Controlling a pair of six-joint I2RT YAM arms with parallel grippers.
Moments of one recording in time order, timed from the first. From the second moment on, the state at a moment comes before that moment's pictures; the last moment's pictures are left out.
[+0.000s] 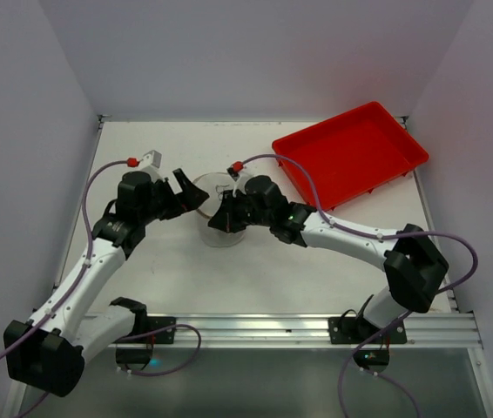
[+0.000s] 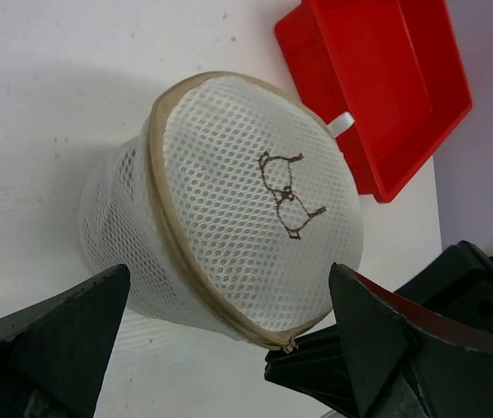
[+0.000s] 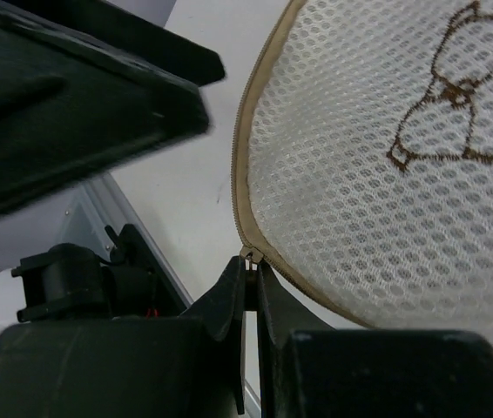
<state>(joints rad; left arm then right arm) -0.29 0.98 0.81 -0.30 0.20 -0.66 0.89 1.57 1.07 0.04 -0.20 0.67</state>
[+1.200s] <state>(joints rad) -0.33 0.94 0.80 -0.40 0.28 -0.54 0.65 1.32 0.94 -0.20 -0.24 0.41</state>
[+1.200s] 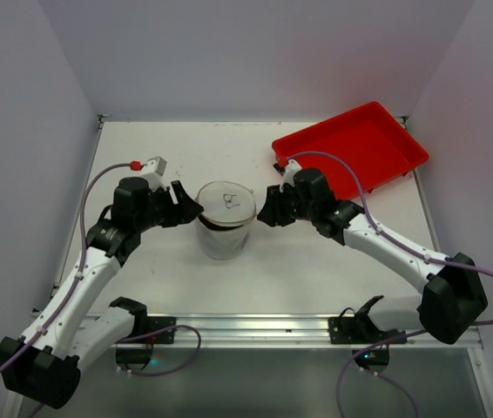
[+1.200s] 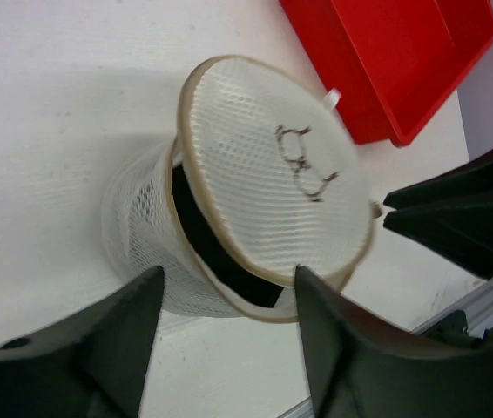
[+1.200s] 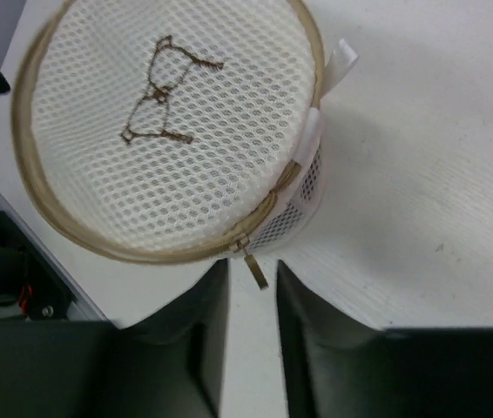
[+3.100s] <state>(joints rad) -0.30 0.78 0.34 -0.11 0.23 -0.68 1.06 1.72 1.41 -0.31 0.19 0.14</state>
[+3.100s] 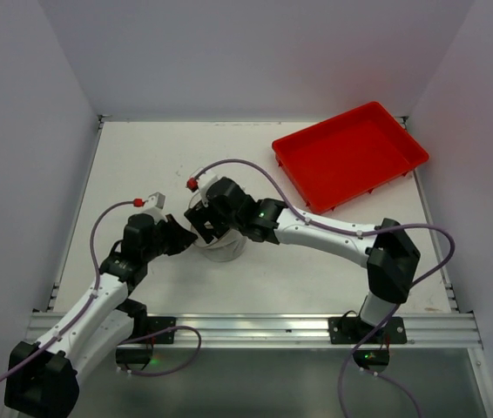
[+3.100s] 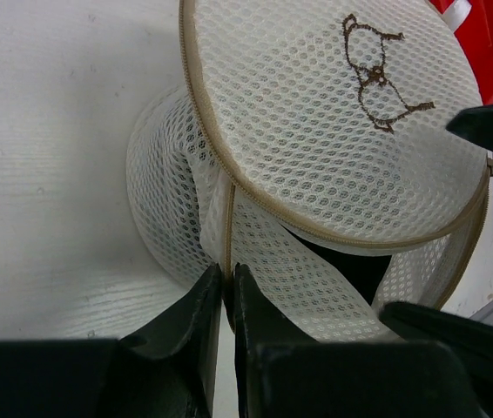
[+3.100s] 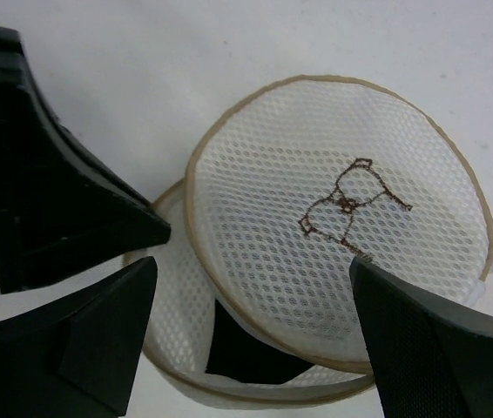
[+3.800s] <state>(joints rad) -0.30 0.80 0.40 -0.17 0.20 -0.65 1.12 1.86 1.40 -0.24 0.32 -0.11</state>
